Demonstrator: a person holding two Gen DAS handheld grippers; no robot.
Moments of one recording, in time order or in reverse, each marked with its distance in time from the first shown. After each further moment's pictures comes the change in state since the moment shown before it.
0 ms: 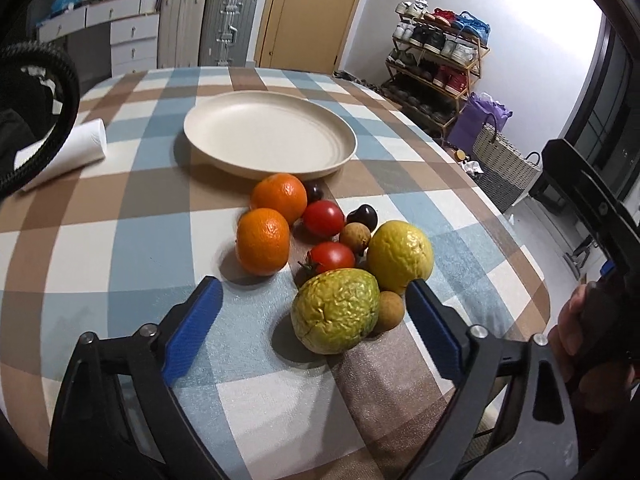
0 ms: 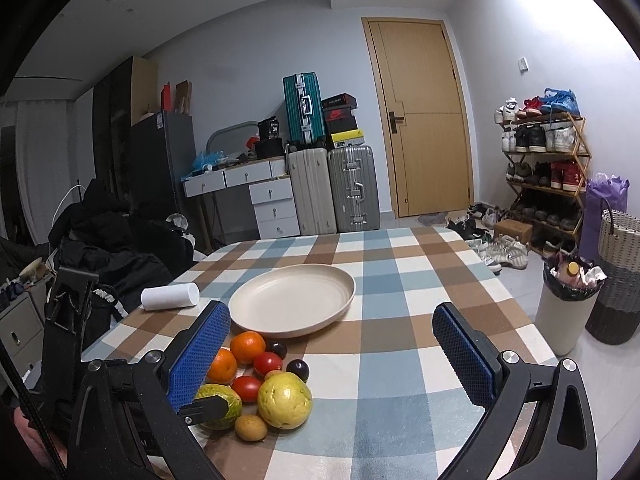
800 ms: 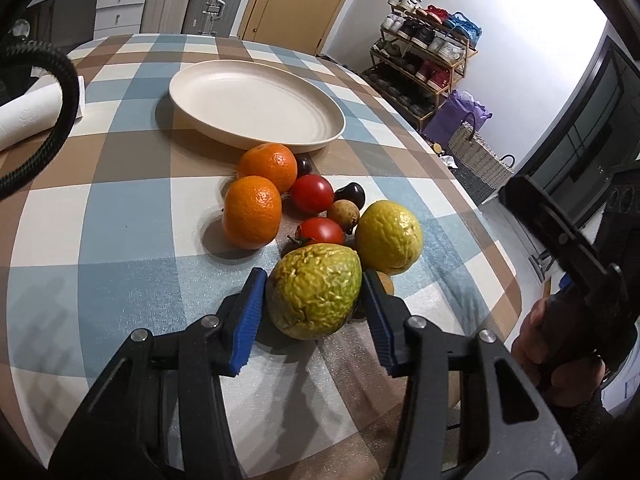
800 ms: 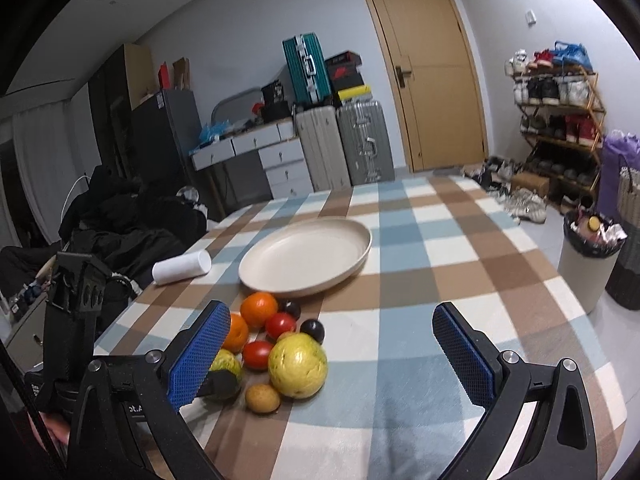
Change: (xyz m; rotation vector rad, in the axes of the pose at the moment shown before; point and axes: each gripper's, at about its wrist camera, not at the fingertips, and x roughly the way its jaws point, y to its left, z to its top) left arm 0.007 0.015 -0.007 -0.073 0.057 -0.139; right arm 0.023 -0.003 -0.017 0.069 0.178 0.073
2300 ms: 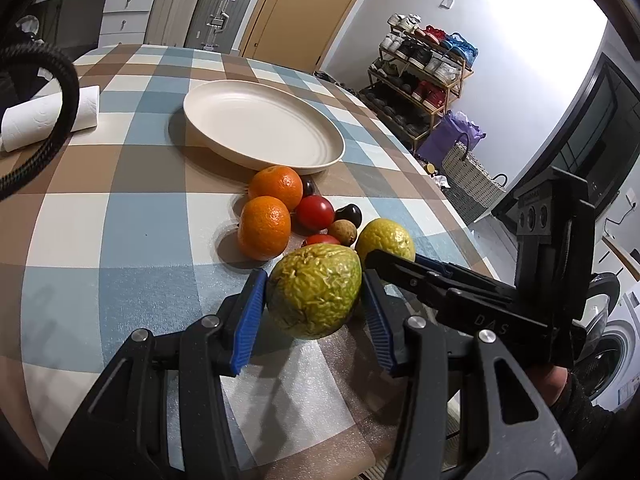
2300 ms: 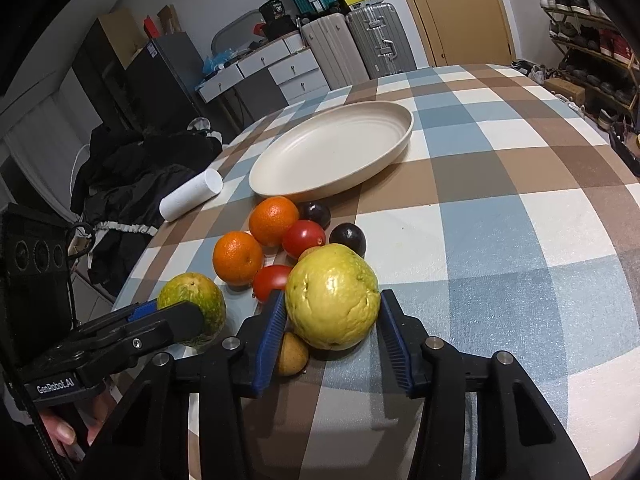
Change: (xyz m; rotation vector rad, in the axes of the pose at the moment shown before) left arm -0.026 0.009 -0.006 -0.018 -0.068 -0.014; right arm 0.070 0.003 -0.030 0.112 0.330 0.134
